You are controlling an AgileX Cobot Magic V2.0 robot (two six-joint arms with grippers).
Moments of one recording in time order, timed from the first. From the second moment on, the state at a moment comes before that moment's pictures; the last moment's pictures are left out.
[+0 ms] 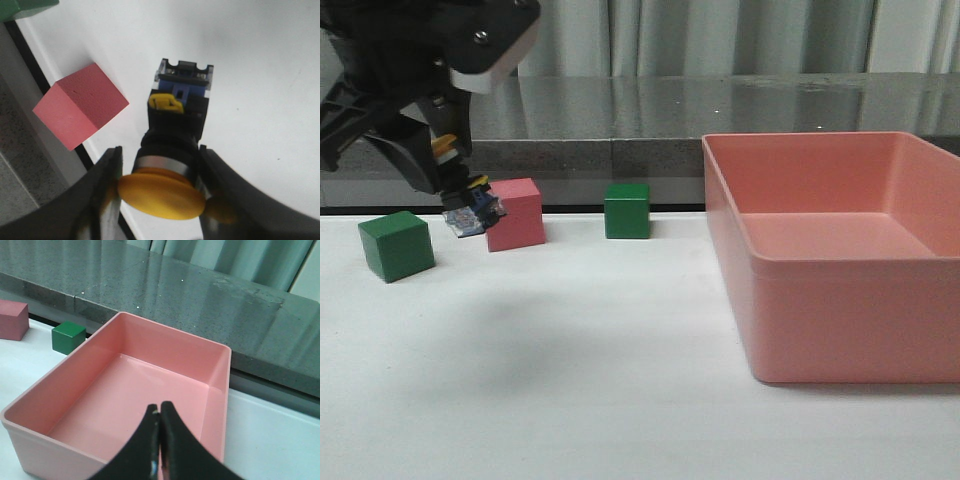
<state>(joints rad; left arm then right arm) -0.53 1.70 -1.31 0.31 0.82 1.20 0.16 0.39 -0.31 0.25 0.16 -0.47</state>
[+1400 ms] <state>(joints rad) -0.71 1.93 -1.32 0.61 0.87 1.06 0.16 0.39 -0.31 0.25 0.16 -0.47</state>
